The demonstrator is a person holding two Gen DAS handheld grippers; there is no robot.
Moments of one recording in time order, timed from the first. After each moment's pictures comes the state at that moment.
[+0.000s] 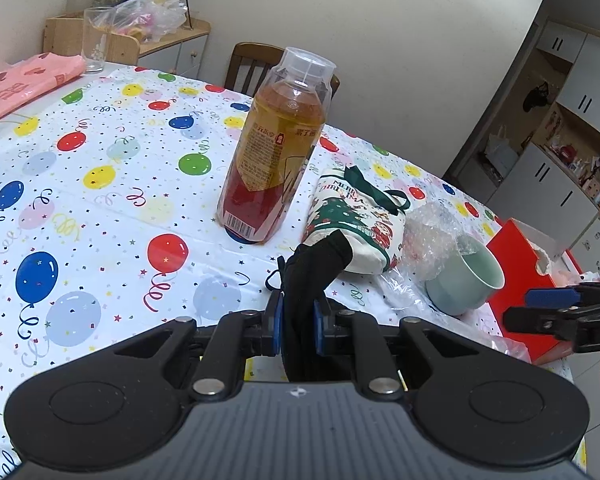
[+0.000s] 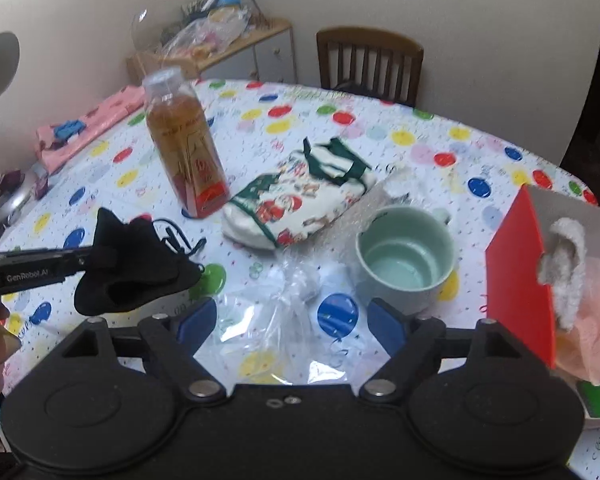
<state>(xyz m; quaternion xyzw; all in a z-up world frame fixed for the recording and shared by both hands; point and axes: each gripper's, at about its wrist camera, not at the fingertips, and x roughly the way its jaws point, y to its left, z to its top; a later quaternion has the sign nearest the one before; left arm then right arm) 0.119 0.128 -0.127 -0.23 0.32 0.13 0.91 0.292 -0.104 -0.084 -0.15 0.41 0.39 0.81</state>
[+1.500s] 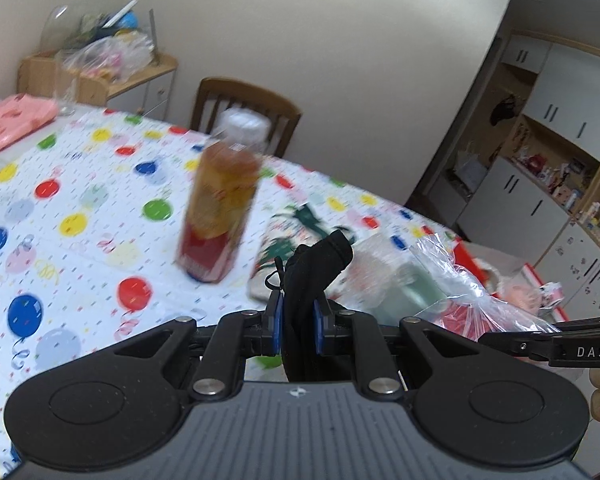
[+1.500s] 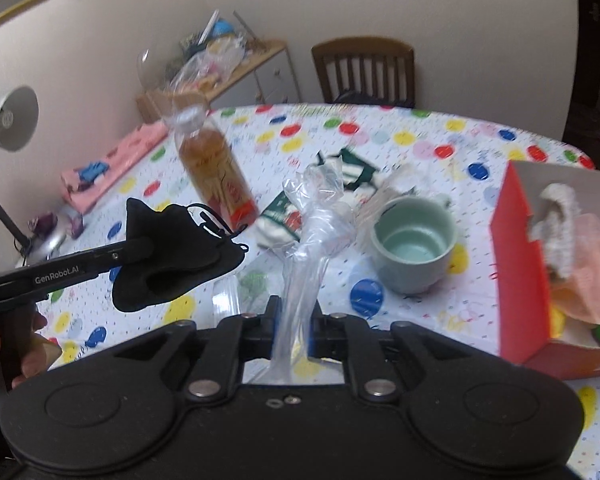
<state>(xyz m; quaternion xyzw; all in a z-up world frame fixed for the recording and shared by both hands) 0.113 0.100 -0.077 -0.21 0.27 0.10 0.93 0.265 -0.141 -0.047 -0.06 0.41 0.40 0.82</state>
